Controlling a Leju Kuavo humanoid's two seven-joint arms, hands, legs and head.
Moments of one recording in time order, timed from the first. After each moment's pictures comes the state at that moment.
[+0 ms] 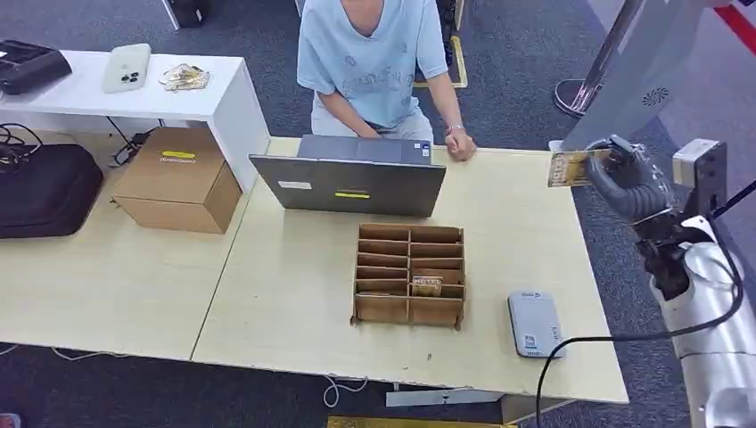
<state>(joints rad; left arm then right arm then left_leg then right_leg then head) -0.12 -0.03 -1.53 -0.14 1.52 0.24 -0.07 -0.50 -0.52 0.03 -1.13 -0.24 0.51 -0.27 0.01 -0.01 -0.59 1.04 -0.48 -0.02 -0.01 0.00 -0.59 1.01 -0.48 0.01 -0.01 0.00</state>
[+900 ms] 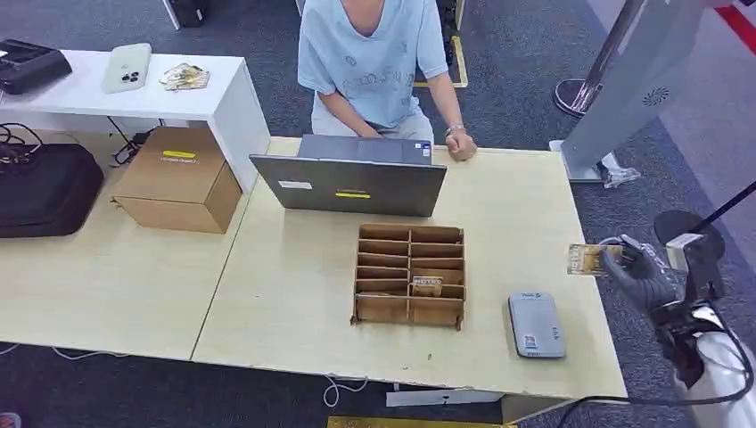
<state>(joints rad) -0.12 -0.02 -1.53 -0.14 1.52 0.23 -0.06 -0.18 -0.53 -0.12 -1.07 -0.19 0.50 -0.26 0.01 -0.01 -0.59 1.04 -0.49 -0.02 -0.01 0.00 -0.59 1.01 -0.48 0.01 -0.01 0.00</state>
